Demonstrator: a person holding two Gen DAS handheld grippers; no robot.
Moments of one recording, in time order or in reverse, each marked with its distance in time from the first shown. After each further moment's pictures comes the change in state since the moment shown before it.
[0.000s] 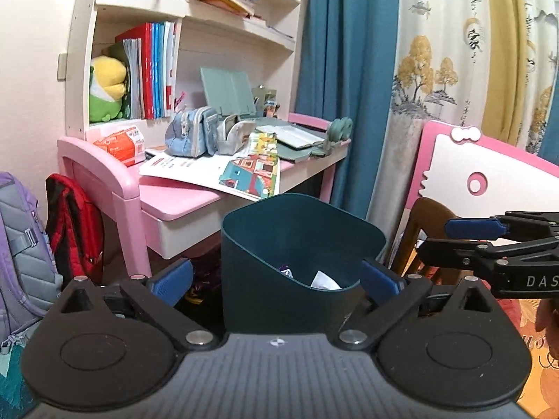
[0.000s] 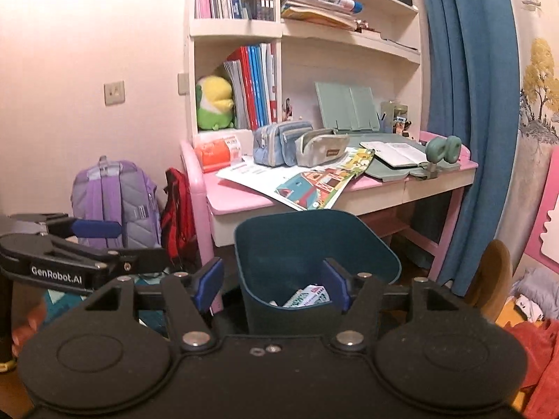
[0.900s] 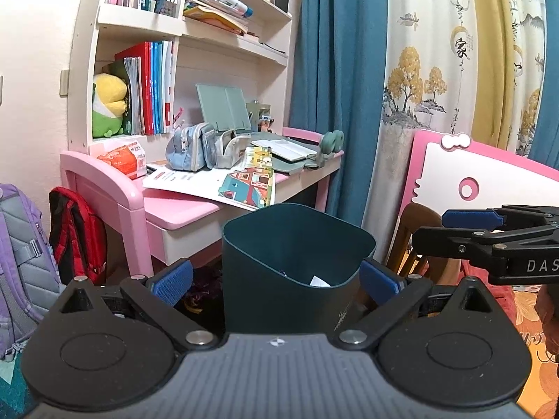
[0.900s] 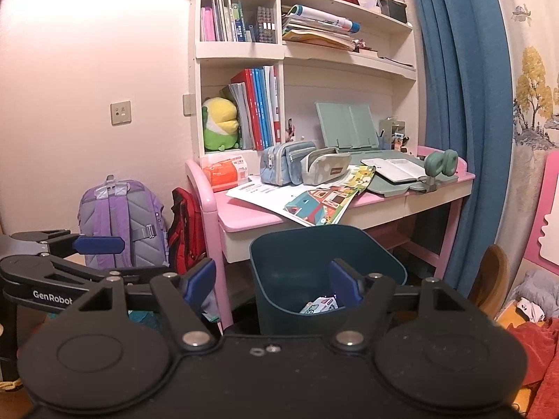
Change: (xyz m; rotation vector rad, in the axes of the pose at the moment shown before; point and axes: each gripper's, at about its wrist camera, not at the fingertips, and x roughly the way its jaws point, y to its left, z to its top) left arm -0.030 -0.001 -0.006 0.022 -0.049 -0.007; right arm -0.027 0.023 -0.002 0.016 -0.066 -0.013
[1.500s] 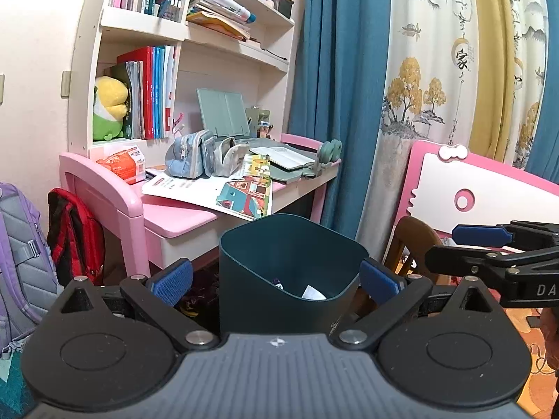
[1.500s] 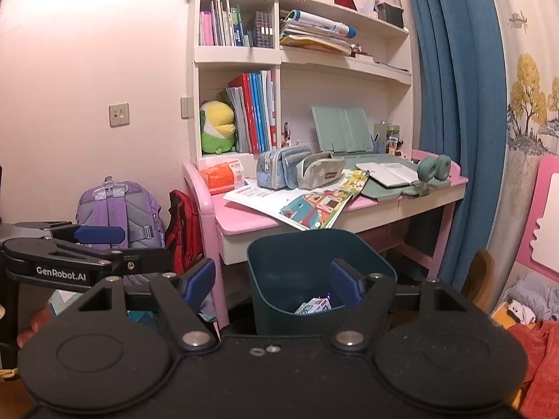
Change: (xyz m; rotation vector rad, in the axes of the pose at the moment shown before) left arm -0.008 0.004 0.015 -0.036 -0.009 -0.019; right arm -0.019 0.005 0.009 -0.009 -0.005 -0.021
